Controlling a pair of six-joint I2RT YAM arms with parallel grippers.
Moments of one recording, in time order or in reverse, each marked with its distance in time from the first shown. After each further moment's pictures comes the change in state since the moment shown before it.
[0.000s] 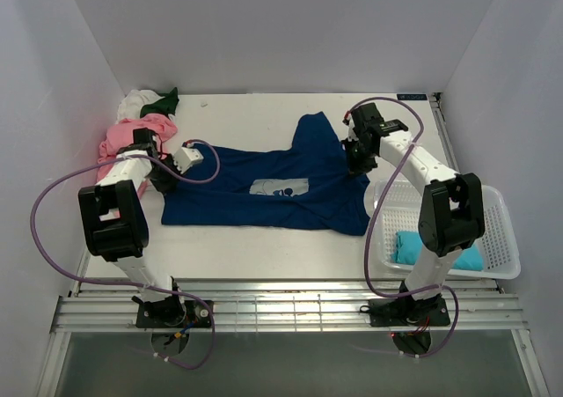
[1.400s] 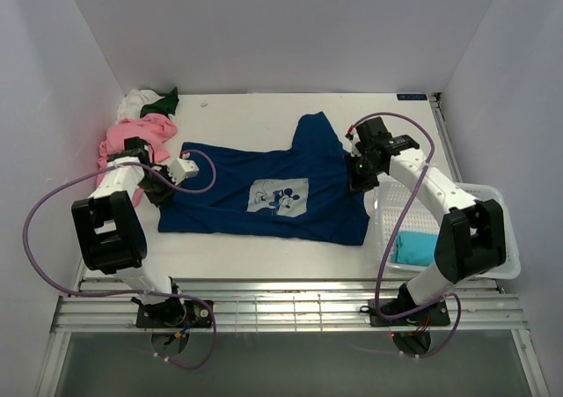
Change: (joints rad) left arm 0.060 -0.101 -0.066 -0.162 0.047 0.094; right arm 0.037 -0.221 -0.198 -0.047 -0.135 0.095
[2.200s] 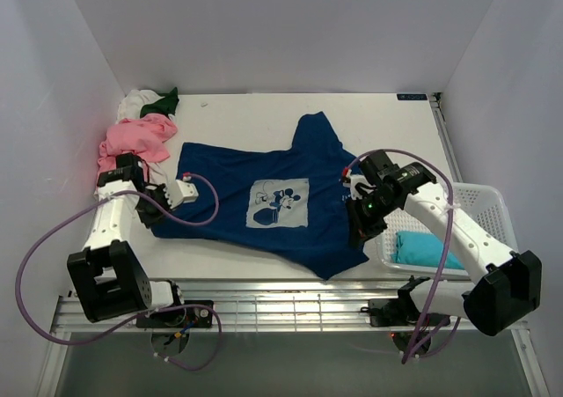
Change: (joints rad) left arm 0.020 -0.351 -0.167 -0.232 -0.069 0.190; right arm 0.182 -0.322 -0.160 -0.381 -0.245 -0.037
